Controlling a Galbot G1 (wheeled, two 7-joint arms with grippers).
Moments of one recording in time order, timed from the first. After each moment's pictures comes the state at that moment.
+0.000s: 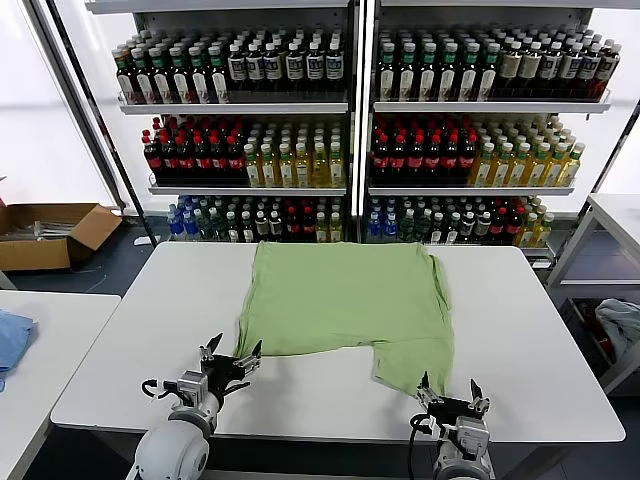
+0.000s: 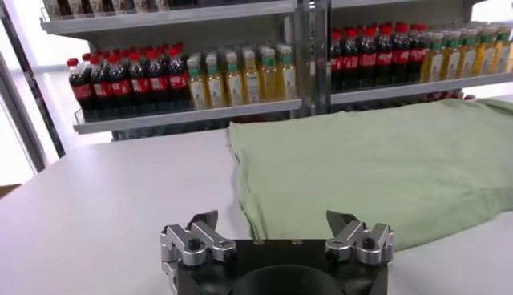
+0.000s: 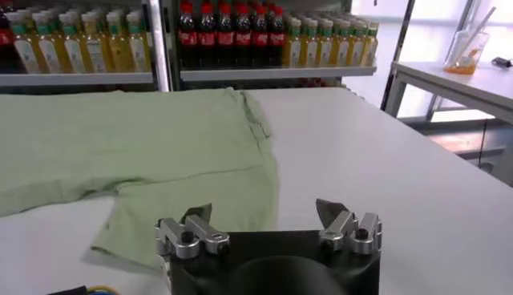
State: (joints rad) left arm 1.26 -1.24 -0.38 -1.87 -0.23 0.43 -0.06; right arm -1.50 1.48 0.34 2.12 0.19 -0.54 0.52
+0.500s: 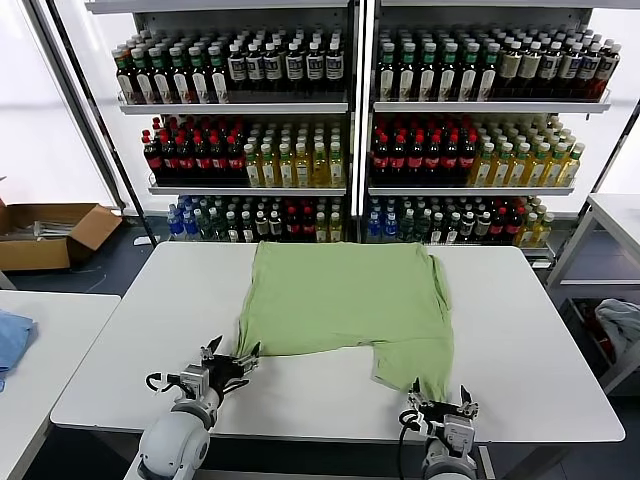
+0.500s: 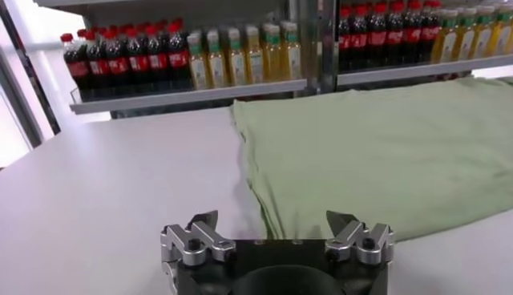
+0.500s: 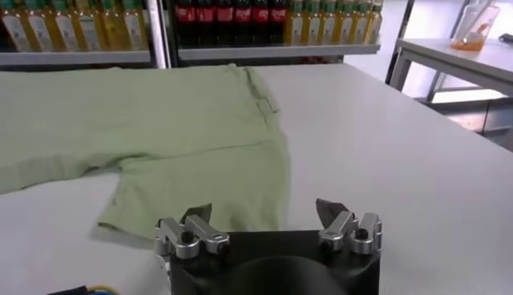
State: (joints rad) left arm 1.21 -1.24 -0.37 -1.79 -0.26 0.44 -0.06; right arm -1.50 1.49 0.33 2.08 0.18 -0.54 0.53
